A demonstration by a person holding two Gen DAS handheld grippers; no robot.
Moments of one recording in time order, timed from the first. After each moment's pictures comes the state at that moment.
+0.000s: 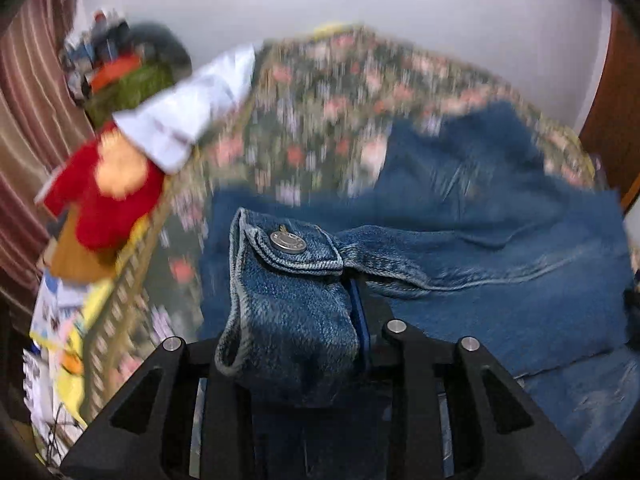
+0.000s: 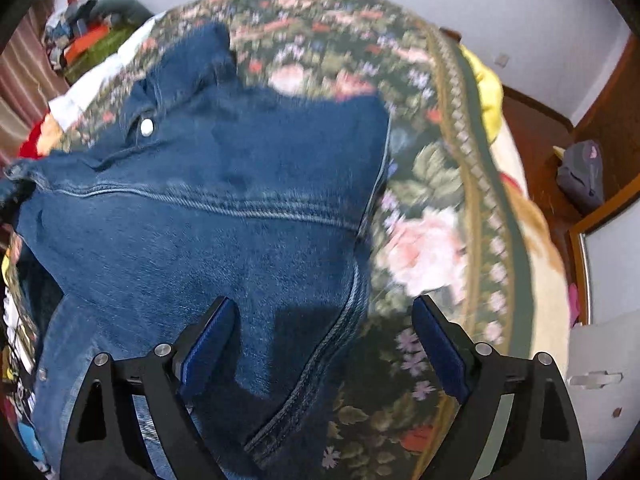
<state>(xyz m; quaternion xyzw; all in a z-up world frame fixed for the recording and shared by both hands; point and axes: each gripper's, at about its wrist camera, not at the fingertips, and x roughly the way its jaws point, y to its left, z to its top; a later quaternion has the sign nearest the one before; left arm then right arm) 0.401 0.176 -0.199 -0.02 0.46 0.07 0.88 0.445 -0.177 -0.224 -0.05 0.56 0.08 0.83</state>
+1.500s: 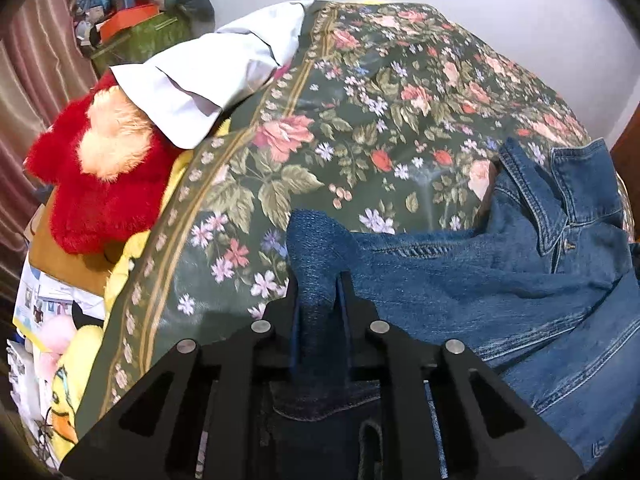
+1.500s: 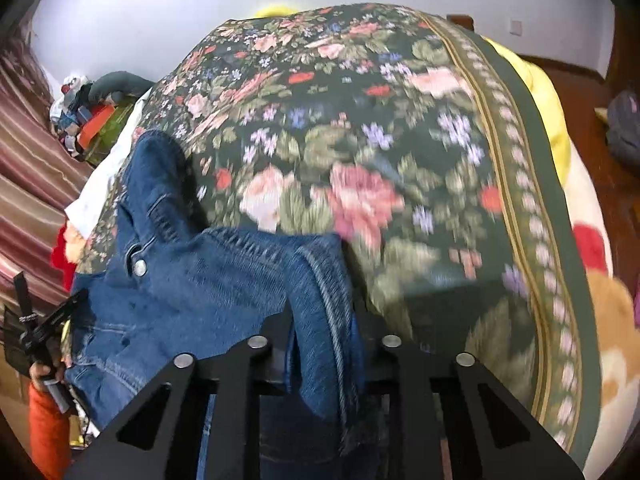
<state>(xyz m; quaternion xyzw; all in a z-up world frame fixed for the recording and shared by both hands) 0.476 0.277 -0.231 -0.08 0.49 0.11 0.86 0.590 -0.188 -0.230 0.08 0.52 0.13 0.84</state>
